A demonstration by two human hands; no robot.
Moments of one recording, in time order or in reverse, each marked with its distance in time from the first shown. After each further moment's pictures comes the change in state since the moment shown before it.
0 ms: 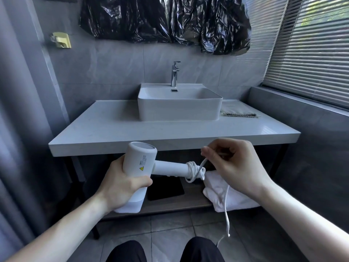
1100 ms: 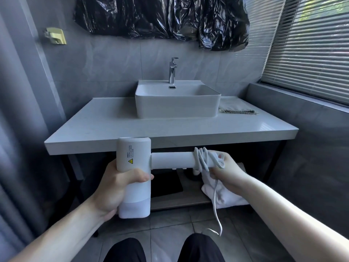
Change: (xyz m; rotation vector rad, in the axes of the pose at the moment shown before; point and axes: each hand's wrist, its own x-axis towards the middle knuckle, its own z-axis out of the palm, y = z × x) left_hand -0.019 0.016 0.004 -0.378 -0.128 -0.117; right_hand 0.012 0.077 0.036 0.476 -0.240 0.499
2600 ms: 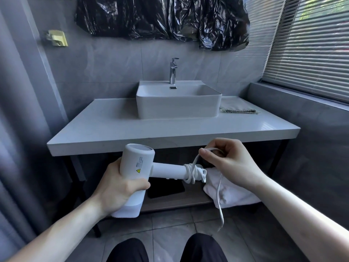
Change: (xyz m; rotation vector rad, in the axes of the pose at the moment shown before) left_hand 0.013 -0.015 -0.017 0.369 0.062 0.105; right_hand -0.035 -0.050 0.001 -0.305 0.119 -0.269
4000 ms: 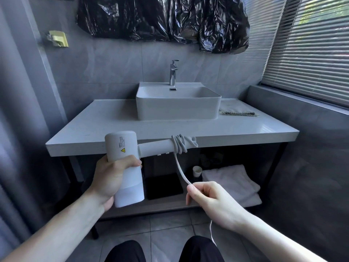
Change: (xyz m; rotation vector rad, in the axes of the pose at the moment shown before) left_hand 0.010 0.016 0.000 -0.407 0.200 -0.213; right_hand -0.050 0.032 0.047 -0.085 -0.302 0.115
